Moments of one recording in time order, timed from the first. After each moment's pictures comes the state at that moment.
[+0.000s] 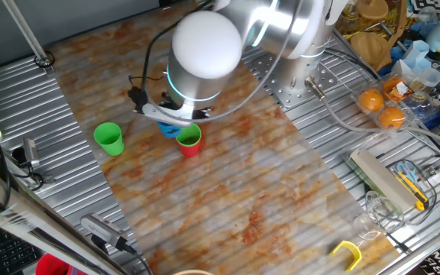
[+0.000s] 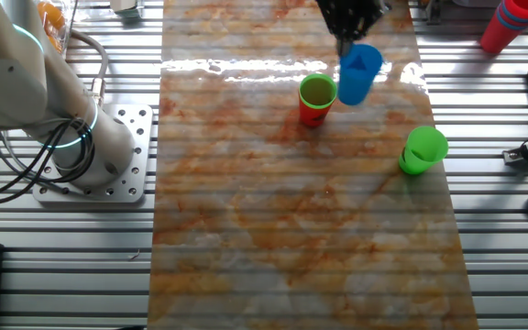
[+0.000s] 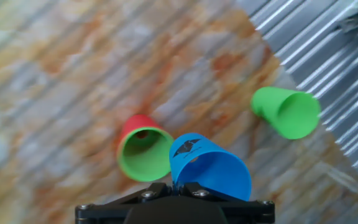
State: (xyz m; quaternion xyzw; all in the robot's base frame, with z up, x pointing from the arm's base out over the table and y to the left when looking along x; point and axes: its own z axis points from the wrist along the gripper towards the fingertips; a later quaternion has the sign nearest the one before) arm 0.470 0.112 0.228 0.42 -0.89 0.15 0.08
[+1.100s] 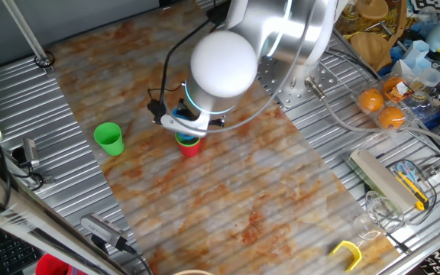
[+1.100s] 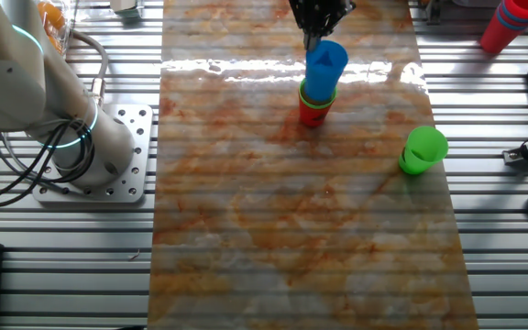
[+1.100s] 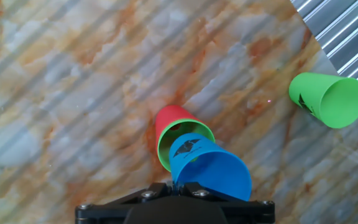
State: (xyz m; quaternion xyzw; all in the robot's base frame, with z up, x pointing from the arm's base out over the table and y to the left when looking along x) arm 0.445 0.126 0.201 0.41 -0.90 0.15 0.10
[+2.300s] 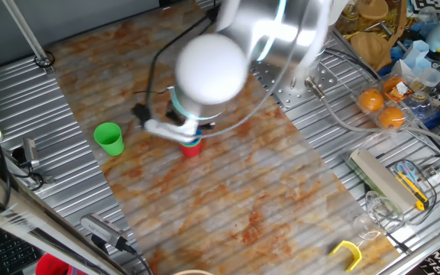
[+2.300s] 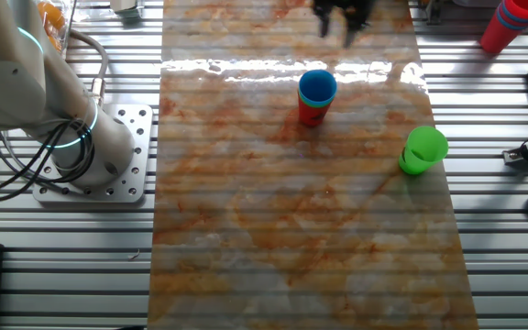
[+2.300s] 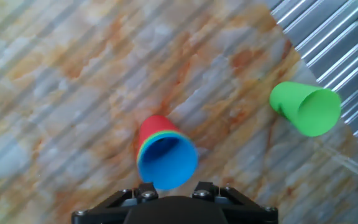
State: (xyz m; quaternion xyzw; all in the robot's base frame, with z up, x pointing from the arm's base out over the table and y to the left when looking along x) arm 0.501 0.112 0.217 0.40 -0.89 0.17 0.10
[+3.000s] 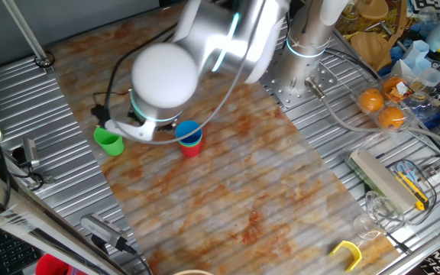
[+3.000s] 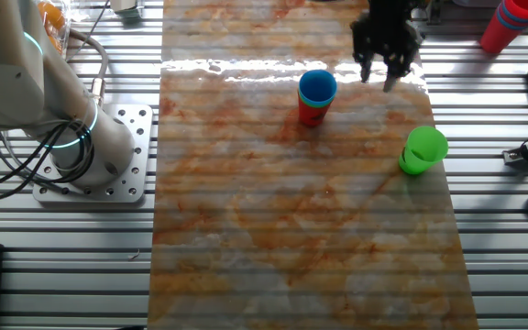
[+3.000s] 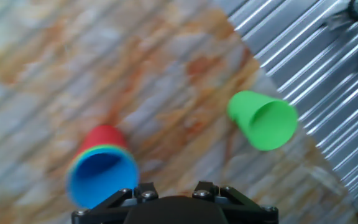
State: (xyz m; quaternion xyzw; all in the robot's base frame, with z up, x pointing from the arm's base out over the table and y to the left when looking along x) arm 0.561 0.061 0.177 0.39 -0.90 0.19 0.07
